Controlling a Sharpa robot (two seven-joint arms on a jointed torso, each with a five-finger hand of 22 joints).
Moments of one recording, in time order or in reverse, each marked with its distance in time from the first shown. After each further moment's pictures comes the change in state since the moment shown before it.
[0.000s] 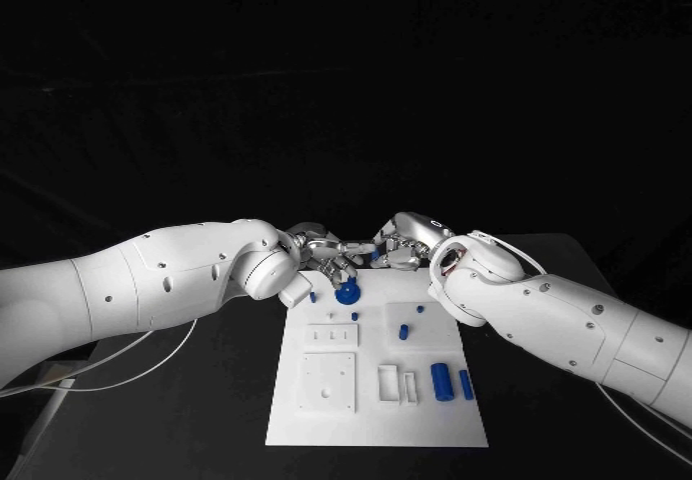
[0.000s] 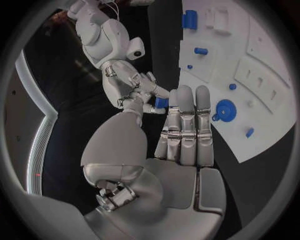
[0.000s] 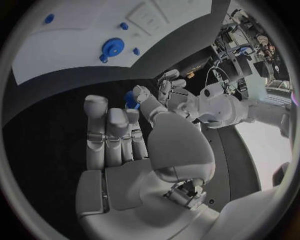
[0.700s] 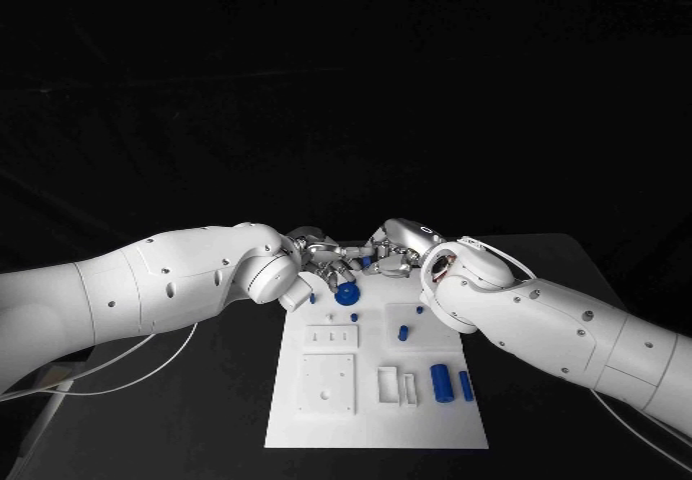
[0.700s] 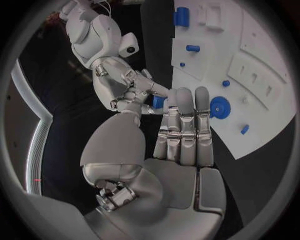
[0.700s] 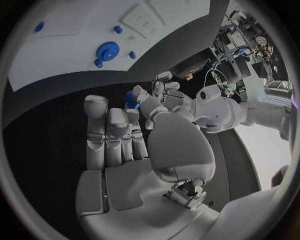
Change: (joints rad) left arm -0.004 0.009 -0.002 0.001 -0.034 -0.040 -0.044; left_hand -0.037 -0.006 0.004 -0.003 0.043 0.096 -0.051 0.000 0.559 0.000 -0.007 0.058 0.057 -0.024 -0.017 0.094 0.009 0.000 -0.014 -0.014 0.014 0.077; right arm -0.005 0.014 -0.012 0.020 -0.019 0.004 -0.022; right_hand 0.001 -0.001 0.006 0.000 -0.001 0.005 -0.004 0.005 0.000 0.004 -0.004 0.000 -0.003 0.000 0.000 0.000 0.001 0.000 0.000 0.000 0.000 0.000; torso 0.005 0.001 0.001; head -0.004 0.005
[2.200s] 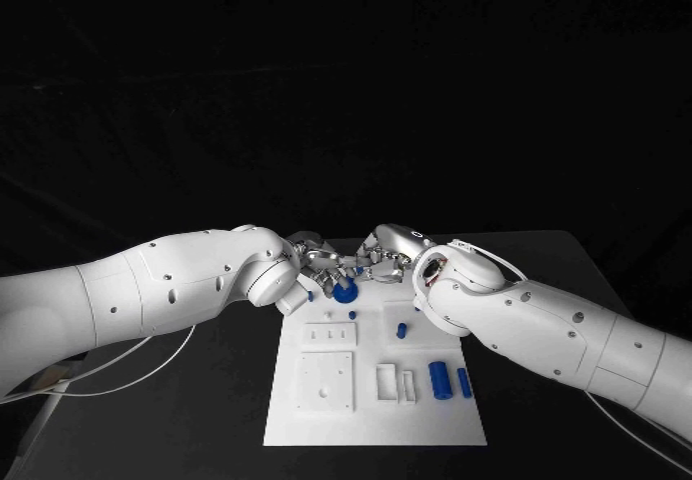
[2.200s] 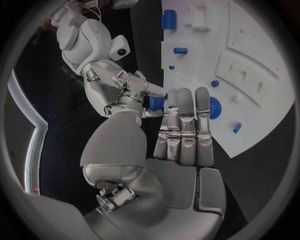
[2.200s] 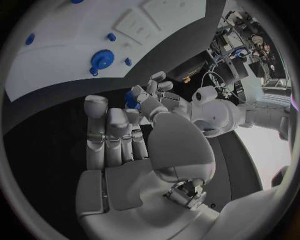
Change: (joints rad) left arm -0.012 0.011 0.000 -0.009 -0.071 0.014 -0.053; left_hand 0.019 0.016 -0.014 -0.052 -0.007 -0.015 0.003 0.000 -0.016 0.000 0.000 0.000 0.001 -0.017 0.004 0.015 -0.016 0.000 -0.007 0.007 -0.012 0.027; right arm -0.007 0.009 -0.011 0.008 -0.001 0.025 -0.005; right_hand -0.001 -0.004 0.005 -0.001 0.000 0.001 0.000 0.000 0.000 0.001 0.002 0.000 -0.001 0.000 0.000 0.000 0.004 0.000 0.000 0.000 0.000 0.000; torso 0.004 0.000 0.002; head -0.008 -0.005
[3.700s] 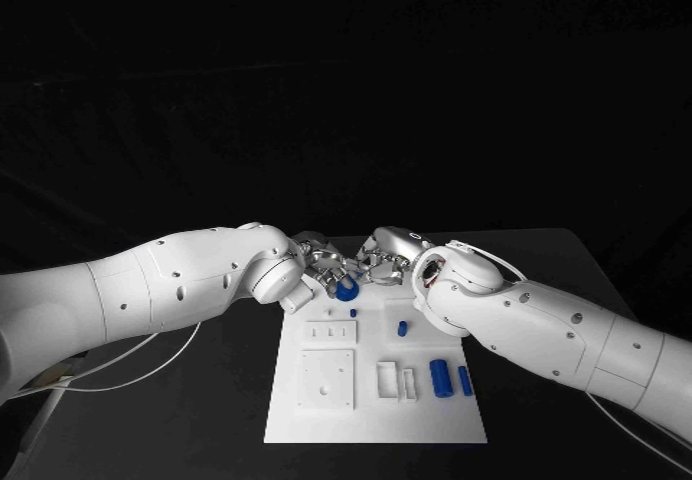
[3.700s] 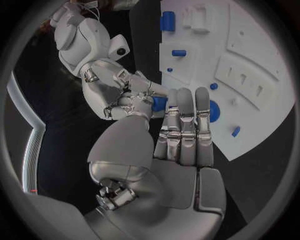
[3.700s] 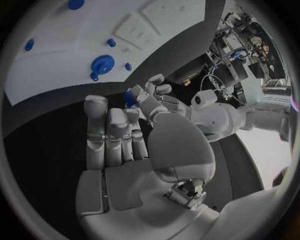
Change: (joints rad) left arm -0.004 0.022 0.002 -0.020 -0.002 0.016 -0.023; left_hand 0.103 0.180 -0.019 -0.181 0.161 0.001 0.000 -0.008 -0.079 0.004 -0.004 -0.023 -0.031 0.000 0.000 0.000 0.001 0.000 0.000 0.000 -0.021 0.031; right arm -0.003 0.005 -0.005 0.001 -0.010 0.022 -0.012; right_hand 0.001 -0.001 0.001 0.001 0.000 -0.001 0.003 0.000 0.000 0.000 0.000 0.000 0.000 0.000 0.000 0.000 0.003 0.000 0.000 0.000 0.000 0.000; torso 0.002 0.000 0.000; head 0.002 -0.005
